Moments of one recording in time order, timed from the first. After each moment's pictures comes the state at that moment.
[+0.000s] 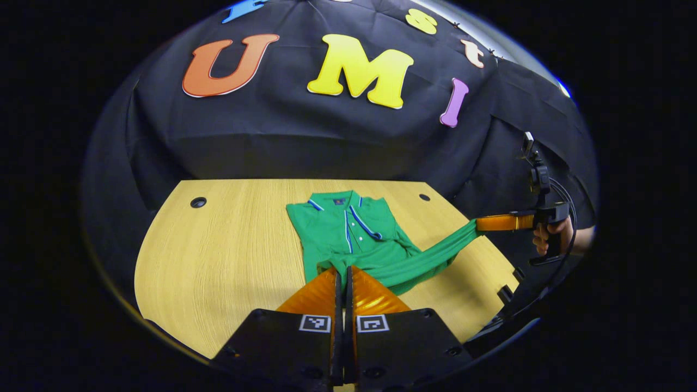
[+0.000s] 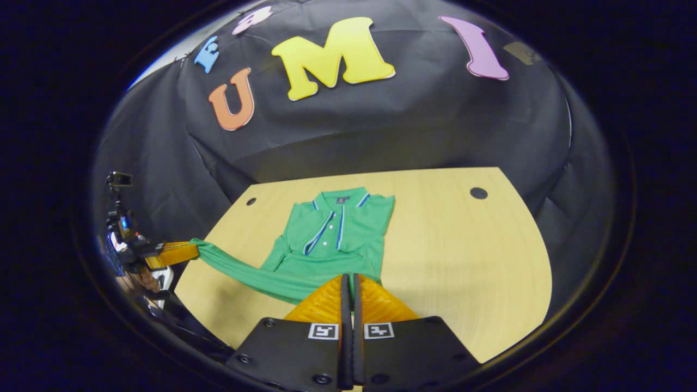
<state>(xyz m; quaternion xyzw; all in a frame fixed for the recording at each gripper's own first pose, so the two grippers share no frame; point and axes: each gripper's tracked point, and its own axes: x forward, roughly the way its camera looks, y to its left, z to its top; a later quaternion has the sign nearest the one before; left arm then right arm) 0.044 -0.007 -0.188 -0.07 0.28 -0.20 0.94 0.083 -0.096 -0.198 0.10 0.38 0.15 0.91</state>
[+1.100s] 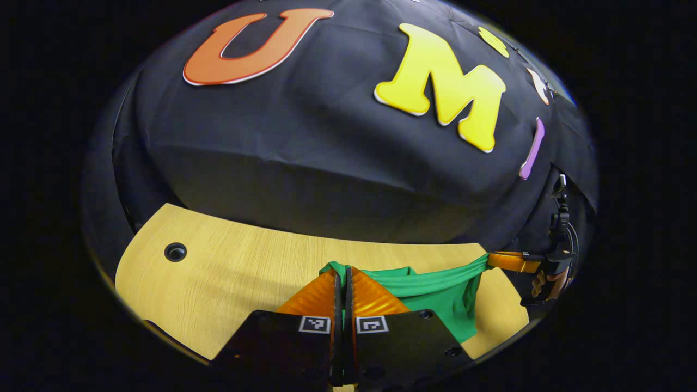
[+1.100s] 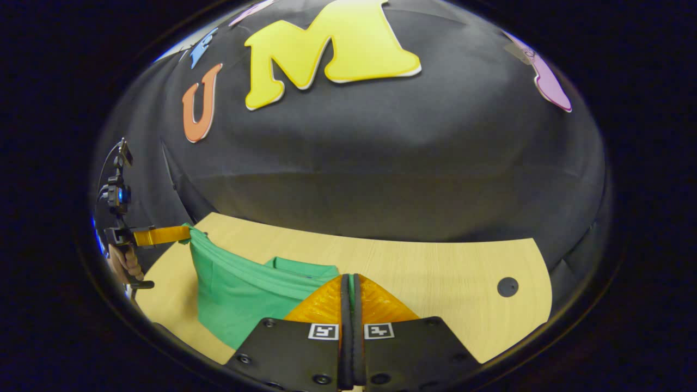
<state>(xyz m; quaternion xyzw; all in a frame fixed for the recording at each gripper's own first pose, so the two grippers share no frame) 0.326 0.013 -0.248 -0.13 0.25 -0.11 0.95 0.359 -0.080 -0.271 0.04 0.30 0.15 0.94</state>
